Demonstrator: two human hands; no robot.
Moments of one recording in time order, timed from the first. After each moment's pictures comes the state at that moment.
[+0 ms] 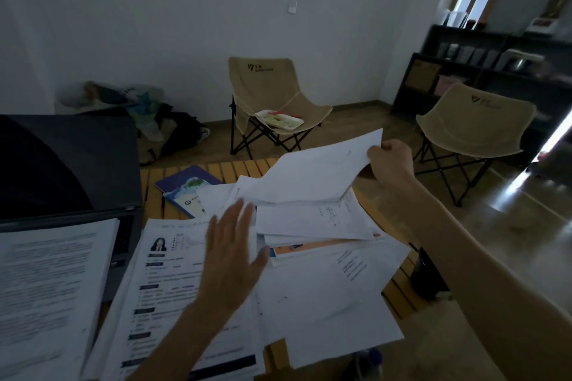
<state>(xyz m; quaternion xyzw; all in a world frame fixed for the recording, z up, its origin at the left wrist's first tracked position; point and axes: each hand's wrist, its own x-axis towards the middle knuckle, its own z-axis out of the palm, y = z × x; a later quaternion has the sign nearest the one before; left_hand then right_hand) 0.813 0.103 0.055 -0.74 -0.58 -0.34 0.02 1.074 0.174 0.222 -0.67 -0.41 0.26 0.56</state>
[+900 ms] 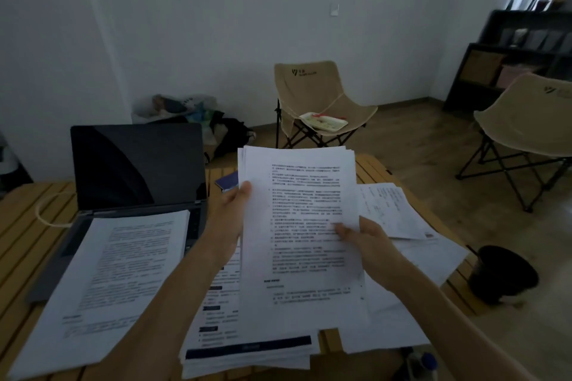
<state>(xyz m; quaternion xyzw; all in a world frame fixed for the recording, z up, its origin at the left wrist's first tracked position) 0.734 0.103 0.151 -0.39 -0.52 -0.57 -0.51 0.988 0.097 0.106 -0.46 -0.51 0.57 0.45</state>
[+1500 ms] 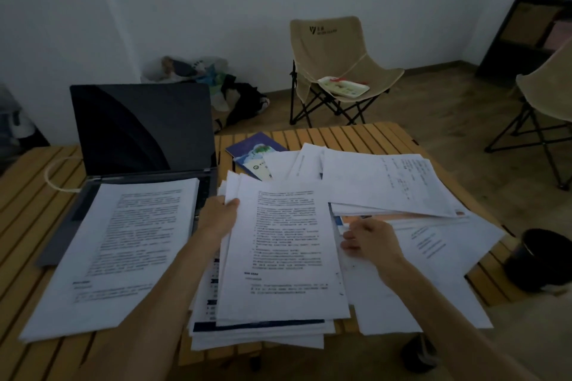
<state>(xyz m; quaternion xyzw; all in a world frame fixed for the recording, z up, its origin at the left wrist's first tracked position) 0.677 0.141 0.042 -0.41 -0.74 -0.38 -0.37 0.969 0.121 0.032 -0.67 -0.37 0.50 0.40</state>
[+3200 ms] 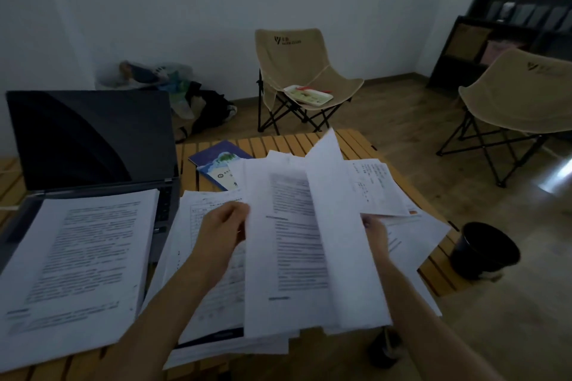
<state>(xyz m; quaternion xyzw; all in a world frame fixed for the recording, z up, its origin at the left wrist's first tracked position) 0.755 0.097 0.073 -0.41 -0.51 -0.54 -0.53 1.020 0.128 0.030 -0.71 -0.39 0.36 0.47</state>
